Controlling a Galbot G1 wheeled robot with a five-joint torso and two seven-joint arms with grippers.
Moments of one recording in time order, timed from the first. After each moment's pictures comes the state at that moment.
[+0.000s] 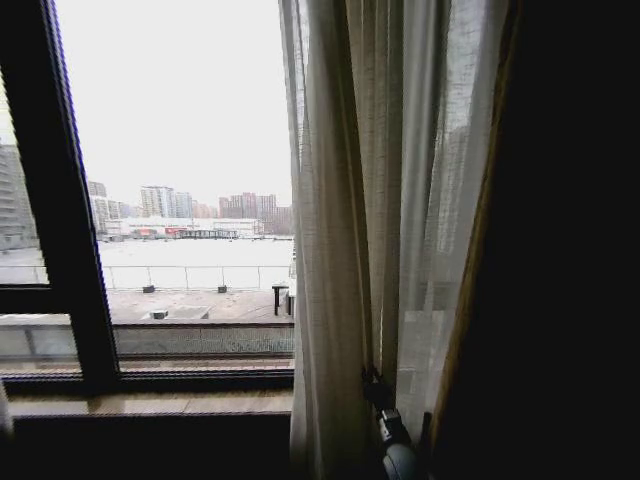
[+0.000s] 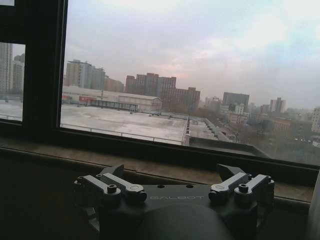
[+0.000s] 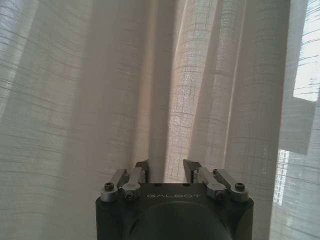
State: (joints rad) left arm 1.58 -1.34 -0.79 -1.69 -0.45 -0.25 0.10; right arm -0.82 1.37 0.32 1.30 -0.04 0.19 0.16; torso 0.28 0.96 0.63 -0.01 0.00
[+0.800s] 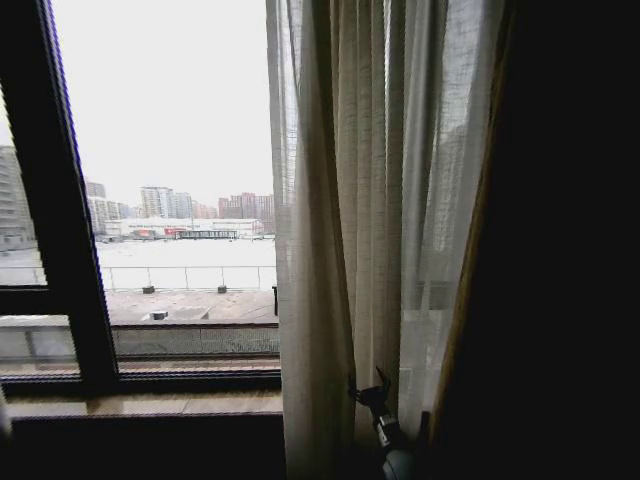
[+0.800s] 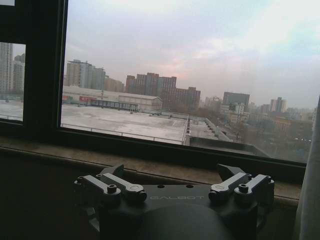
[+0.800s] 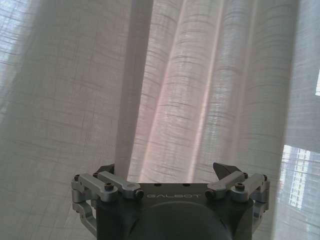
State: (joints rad) left arm 1.58 -1.34 -0.79 -1.68 -0.45 -0.25 0.10; right arm -0.85 1.37 0.31 1.33 -0.04 0.20 0.10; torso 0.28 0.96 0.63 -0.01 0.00
